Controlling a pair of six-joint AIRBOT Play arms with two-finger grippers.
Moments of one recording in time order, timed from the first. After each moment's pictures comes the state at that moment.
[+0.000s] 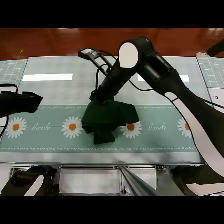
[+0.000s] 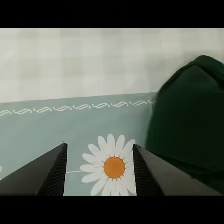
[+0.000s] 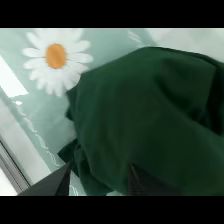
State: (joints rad) left arm -0.12 -0.58 0.92 1.48 -1.19 -1.63; right arm 0.68 -1.65 1.83 -1.18 1.44 1.45
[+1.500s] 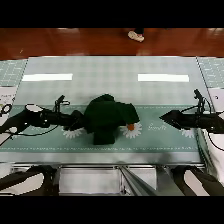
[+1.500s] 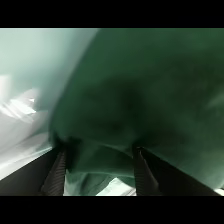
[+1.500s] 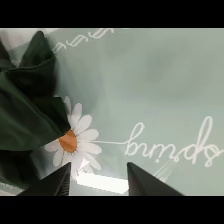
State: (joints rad) left arm -0.02 -1.32 0.54 0.49 -1.03 -1.16; right arm -0.32 -0.90 0.51 -0.77 1.15 1.24
